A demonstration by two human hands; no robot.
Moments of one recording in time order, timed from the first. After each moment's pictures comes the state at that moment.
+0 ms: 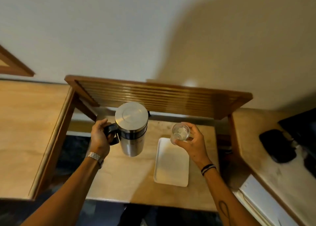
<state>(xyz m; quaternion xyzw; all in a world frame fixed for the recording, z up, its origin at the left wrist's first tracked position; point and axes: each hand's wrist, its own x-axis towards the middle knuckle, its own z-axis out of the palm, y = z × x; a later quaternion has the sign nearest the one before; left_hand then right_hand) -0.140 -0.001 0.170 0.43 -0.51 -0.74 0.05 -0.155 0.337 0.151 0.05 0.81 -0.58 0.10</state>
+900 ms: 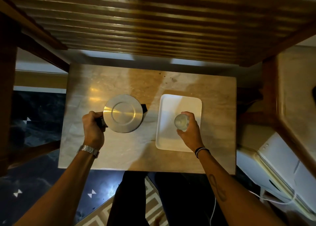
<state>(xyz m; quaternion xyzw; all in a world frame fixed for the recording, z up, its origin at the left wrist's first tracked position) -0.081 -0.014 -0.077 0.42 -0.59 -0.69 0.00 -0.089 0.336 -0.133 0.13 0.86 -0.44 0.22</state>
